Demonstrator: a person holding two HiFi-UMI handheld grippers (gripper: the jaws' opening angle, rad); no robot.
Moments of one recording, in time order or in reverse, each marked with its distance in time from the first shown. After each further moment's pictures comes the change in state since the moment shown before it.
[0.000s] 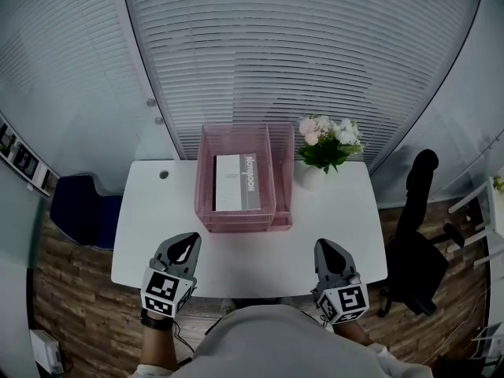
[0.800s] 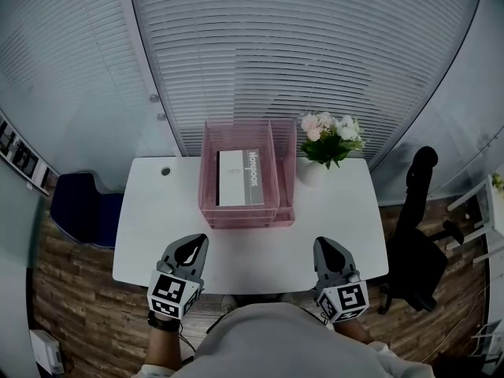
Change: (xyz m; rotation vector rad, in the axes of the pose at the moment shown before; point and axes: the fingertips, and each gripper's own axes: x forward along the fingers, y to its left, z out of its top) left arm -0.011 -0.015 -0.005 -0.044 -0.042 -0.027; right arm -0.007 0.020 0.003 -0.017 0.002 0.009
